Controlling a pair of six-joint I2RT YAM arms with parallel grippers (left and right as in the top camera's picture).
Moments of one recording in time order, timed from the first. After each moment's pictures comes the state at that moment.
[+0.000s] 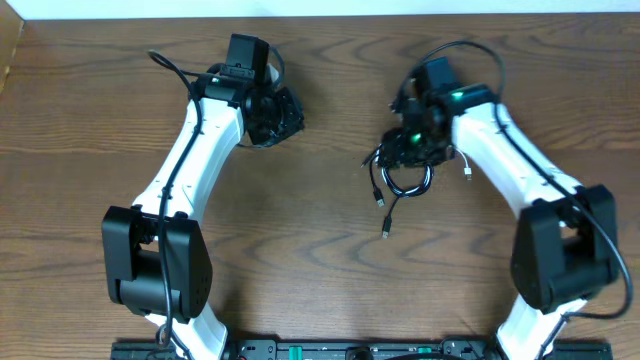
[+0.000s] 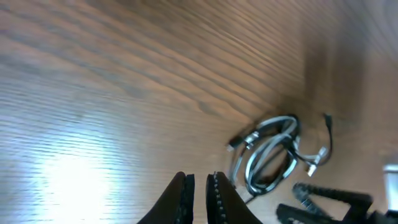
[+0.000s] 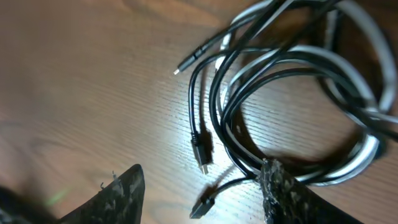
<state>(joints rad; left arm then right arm) -0.20 1.84 1.51 -0.86 0.36 -0.65 0.34 1.92 1.46 -0.93 -0.33 0.19</state>
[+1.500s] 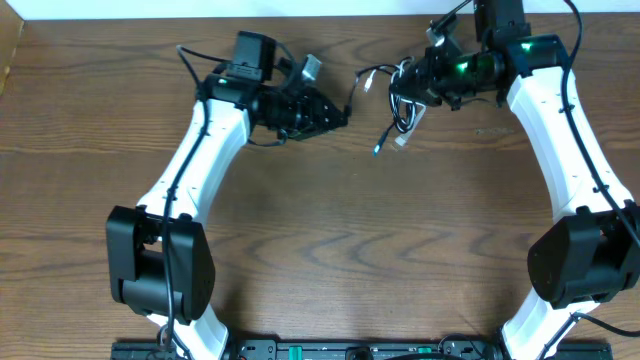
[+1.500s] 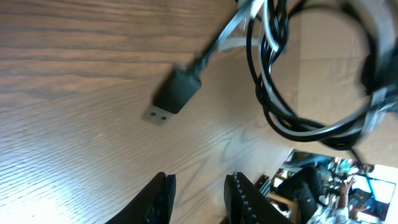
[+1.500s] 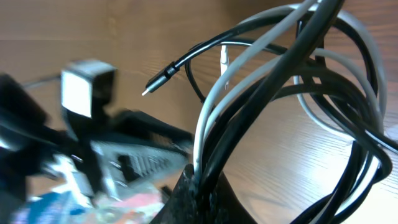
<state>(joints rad) -0.24 1.84 1.51 -0.77 0.83 -0.38 0.15 1.90 1.80 -0.94 -0.84 0.52</state>
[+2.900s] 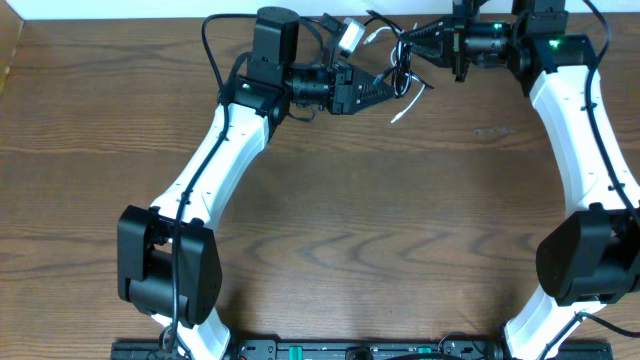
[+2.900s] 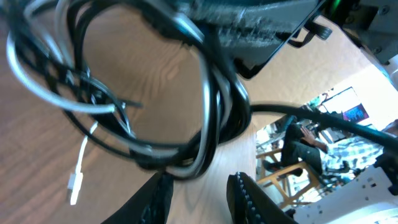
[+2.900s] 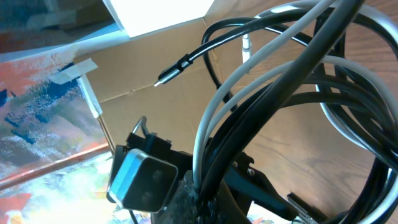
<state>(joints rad) -0.32 1.84 1.51 -0.21 1.15 -0.29 0.07 1.90 1.80 -0.56 -1.13 1.18</state>
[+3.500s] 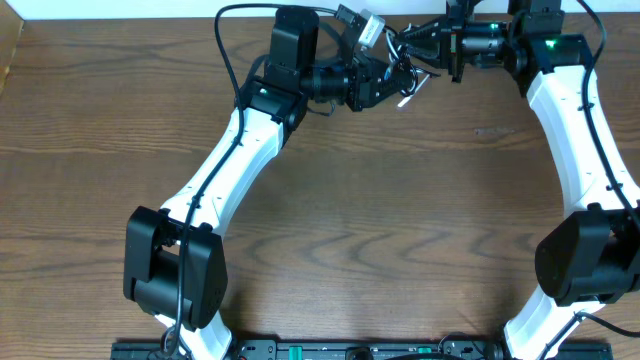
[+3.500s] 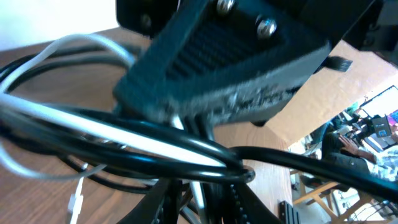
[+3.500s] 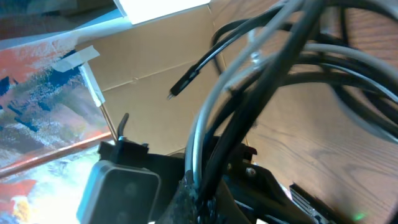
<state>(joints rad) -0.38 1.84 1.51 -0.04 0.98 -0.31 0.08 1.90 1.80 -0.56 -1.17 1.19</state>
